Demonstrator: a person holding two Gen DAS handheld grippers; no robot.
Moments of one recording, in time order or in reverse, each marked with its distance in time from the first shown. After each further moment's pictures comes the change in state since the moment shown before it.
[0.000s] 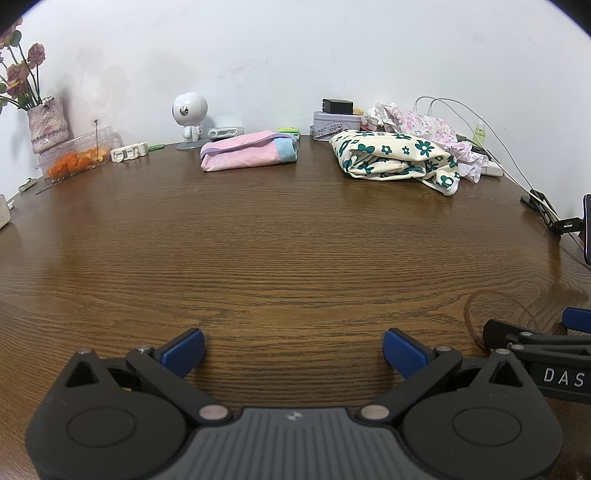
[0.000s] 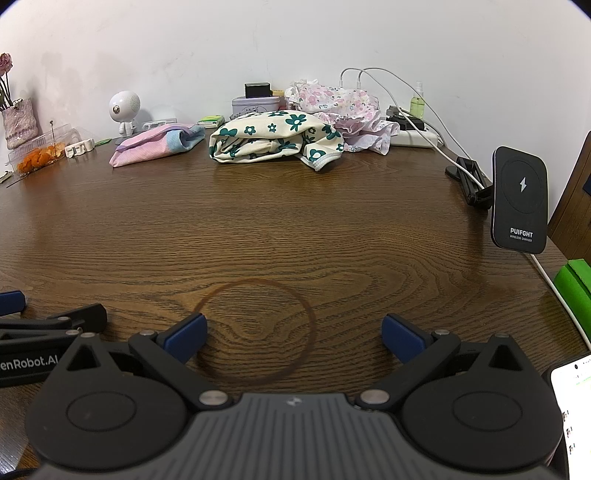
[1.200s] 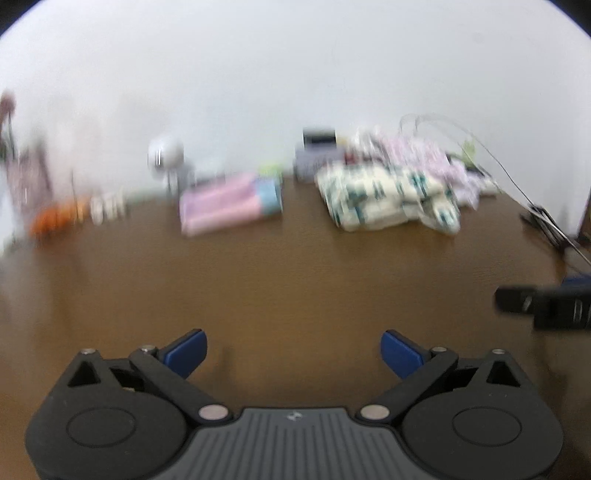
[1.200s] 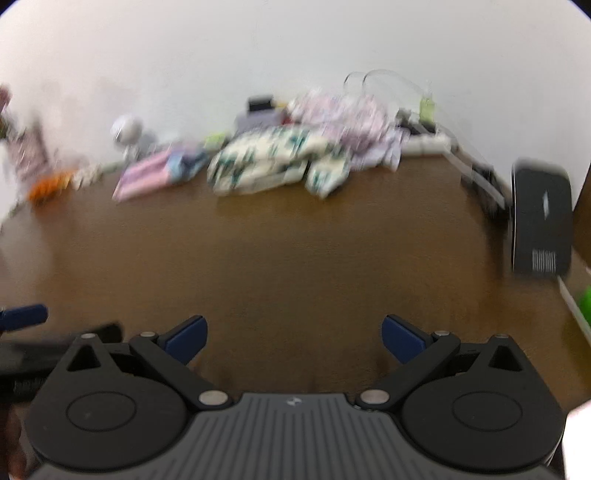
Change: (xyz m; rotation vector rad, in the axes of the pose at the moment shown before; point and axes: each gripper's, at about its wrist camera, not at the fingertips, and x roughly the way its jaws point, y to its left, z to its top) left arm 0.041 -0.015 0.070 0.121 -0.120 -0.027; right arm 0.026 -0.026 0.059 0.058 -0.052 0.072
